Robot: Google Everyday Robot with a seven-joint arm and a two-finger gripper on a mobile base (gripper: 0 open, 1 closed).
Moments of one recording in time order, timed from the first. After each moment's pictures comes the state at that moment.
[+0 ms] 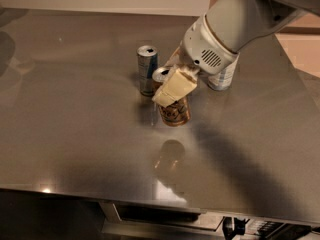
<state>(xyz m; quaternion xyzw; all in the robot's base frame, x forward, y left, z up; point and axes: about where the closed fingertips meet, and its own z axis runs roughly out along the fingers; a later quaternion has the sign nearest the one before) 0.479 -0.015 0.951 -0.61 0.72 0.18 0.27</state>
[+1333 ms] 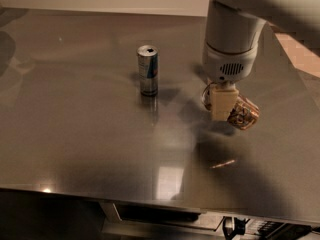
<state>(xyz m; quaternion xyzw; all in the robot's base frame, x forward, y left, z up) 0.474 -0.127 0.911 -0.68 0.73 -0.07 0.02</state>
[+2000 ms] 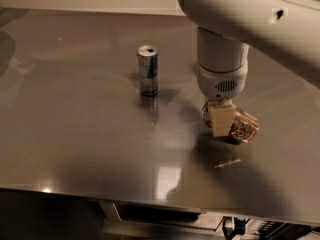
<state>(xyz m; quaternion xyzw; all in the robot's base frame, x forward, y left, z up) 0.460 -0.129 0.878 -0.71 0.70 -0.06 -0.04</state>
